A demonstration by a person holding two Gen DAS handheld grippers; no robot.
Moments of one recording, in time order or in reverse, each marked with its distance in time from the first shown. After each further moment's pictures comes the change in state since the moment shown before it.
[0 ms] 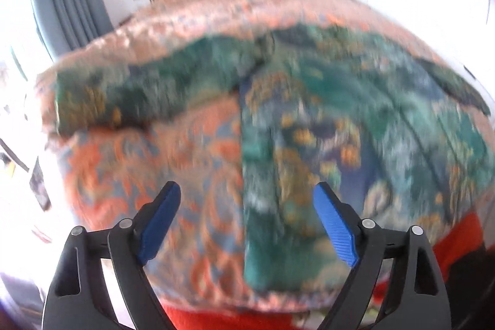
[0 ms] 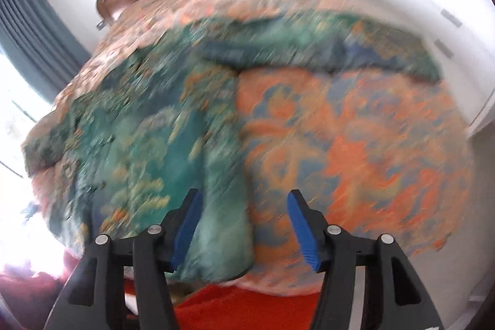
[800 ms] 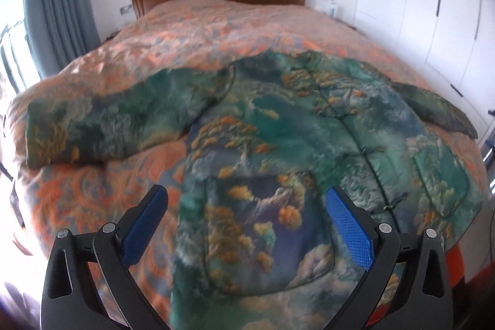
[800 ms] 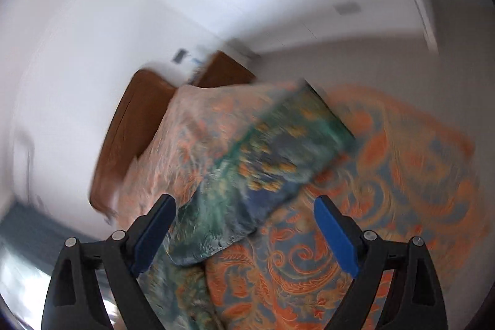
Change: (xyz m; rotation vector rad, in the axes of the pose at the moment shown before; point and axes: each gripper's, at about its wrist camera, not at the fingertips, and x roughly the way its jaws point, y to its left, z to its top) left arm 0.000 -0.052 0.017 -0.023 -0.063 -0.070; right arm -0.011 -0.227 0.056 0.837 -0.426 0.202
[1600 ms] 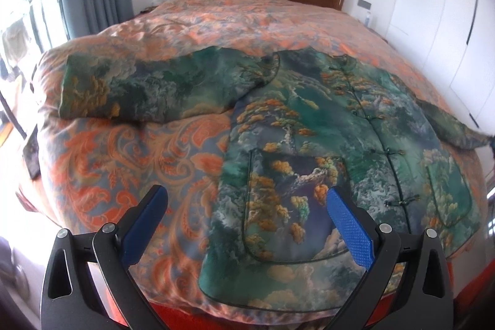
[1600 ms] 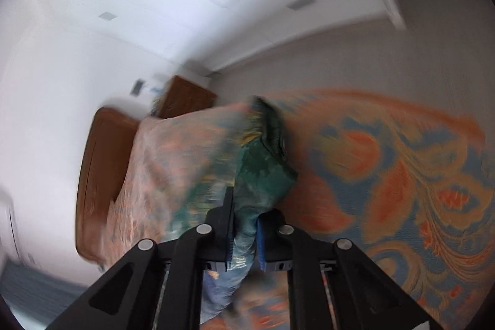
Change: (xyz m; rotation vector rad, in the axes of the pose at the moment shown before) left arm -0.026 0.043 -0.023 -0.160 0.035 0.069; right arm 0.078 0.000 0.037 0.048 -0.112 -0.107
